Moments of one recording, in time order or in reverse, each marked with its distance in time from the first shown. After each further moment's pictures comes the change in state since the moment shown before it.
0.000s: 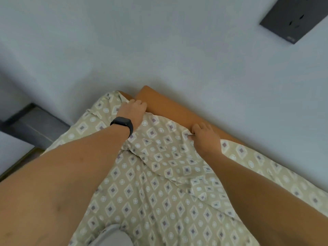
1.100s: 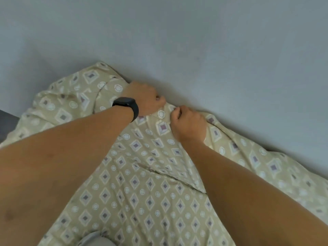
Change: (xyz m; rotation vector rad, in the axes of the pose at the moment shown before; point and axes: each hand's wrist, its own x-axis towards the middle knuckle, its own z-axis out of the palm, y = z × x) left_hand 0.114 0.130 0.008 -0.152 -0.032 0.207; right_hand 0.047 0.034 0.023 0.192 0.223 0.376
